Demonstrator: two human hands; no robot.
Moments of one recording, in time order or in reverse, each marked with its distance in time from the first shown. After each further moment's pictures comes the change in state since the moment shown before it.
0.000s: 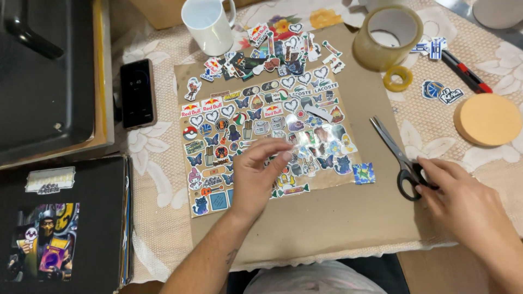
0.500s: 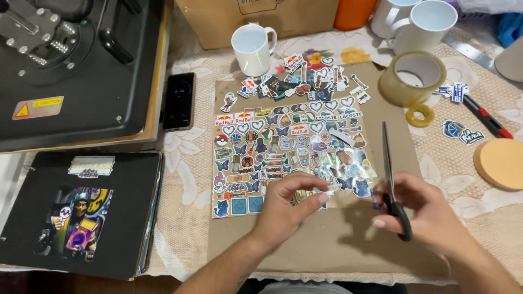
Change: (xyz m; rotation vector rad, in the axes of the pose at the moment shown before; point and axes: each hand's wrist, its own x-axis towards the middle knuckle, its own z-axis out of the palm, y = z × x) left_hand -0.032 0.025 0.004 -0.069 -0.132 -0.091; right_hand 0.032 -0.059 0.007 1.272 -0.164 -0.313
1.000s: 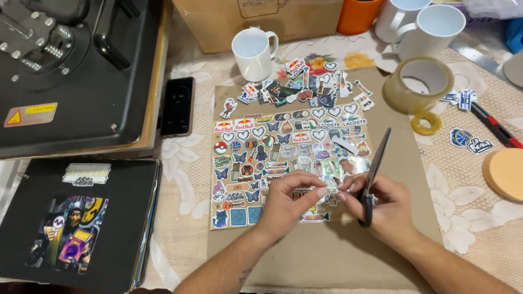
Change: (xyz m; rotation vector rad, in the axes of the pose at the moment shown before) left_hand 0.025 -0.032 -0.010 0.048 0.013 -0.023; right_hand 0.047 0.003 0.072 -0.053 0.184 -0.413
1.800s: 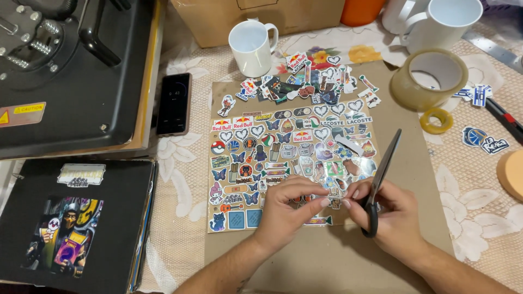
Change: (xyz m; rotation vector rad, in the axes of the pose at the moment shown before) left_hand -0.004 -0.008 0.002 0.104 0.047 0.153; right_hand -0.006 0.001 0.000 0.035 0.009 0.083
